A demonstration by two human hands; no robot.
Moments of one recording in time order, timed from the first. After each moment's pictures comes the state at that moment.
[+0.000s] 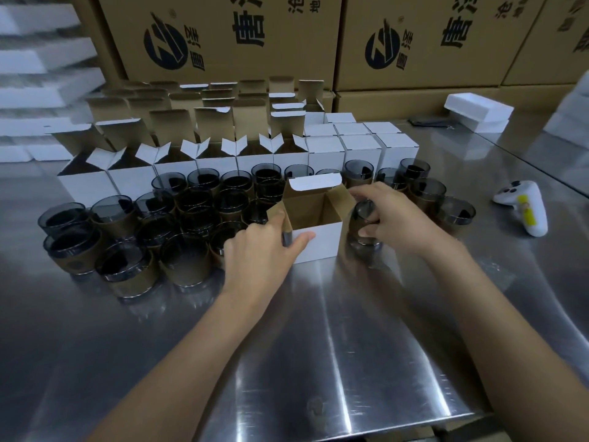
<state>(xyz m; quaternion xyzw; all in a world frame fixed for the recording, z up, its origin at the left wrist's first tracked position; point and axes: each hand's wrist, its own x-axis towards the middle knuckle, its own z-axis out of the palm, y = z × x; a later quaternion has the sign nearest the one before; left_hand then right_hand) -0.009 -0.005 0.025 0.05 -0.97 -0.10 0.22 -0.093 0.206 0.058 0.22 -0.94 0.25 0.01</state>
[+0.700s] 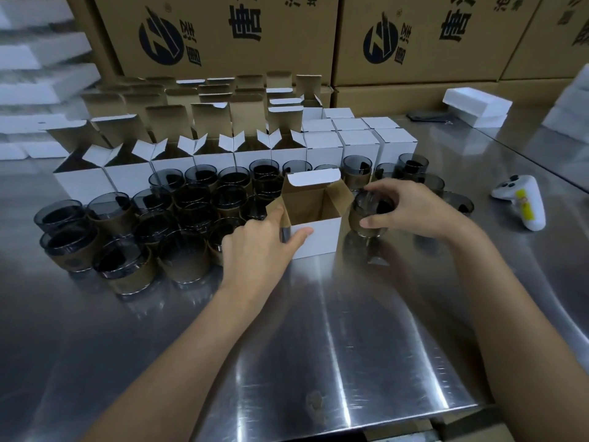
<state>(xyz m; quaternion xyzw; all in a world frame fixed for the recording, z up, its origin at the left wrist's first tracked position) -0.011 -0.007 0.024 0.05 -0.97 -0.10 0.22 -0.101 0.235 0.064 0.18 -0.94 0.30 -0.02</state>
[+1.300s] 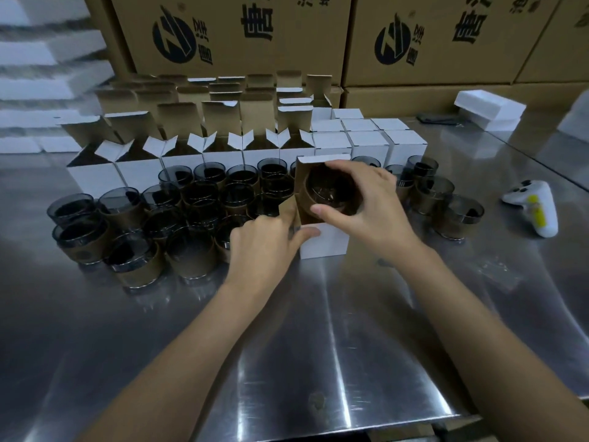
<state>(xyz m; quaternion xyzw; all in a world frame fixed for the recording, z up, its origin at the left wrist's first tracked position) -0.013 -0.010 0.024 0.00 -0.97 -0.06 0.24 -0.067 0.163 0.055 0.31 -0.85 0.35 0.23</state>
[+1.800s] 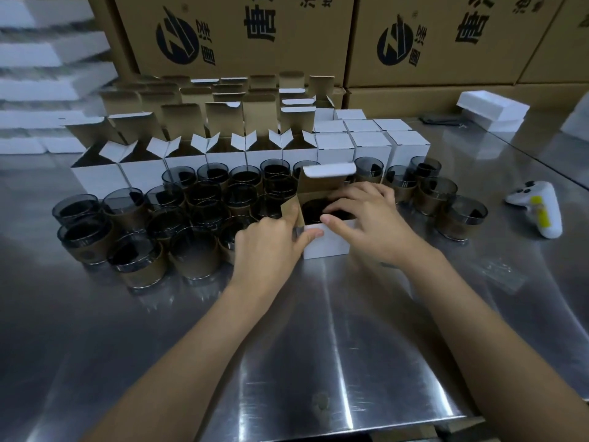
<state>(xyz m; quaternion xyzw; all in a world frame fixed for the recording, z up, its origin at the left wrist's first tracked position) -0.013 -0.010 0.022 0.00 -0.97 -0.06 0.24 -0.081 0.172 0.038 0.33 -0.91 0.18 0.16</state>
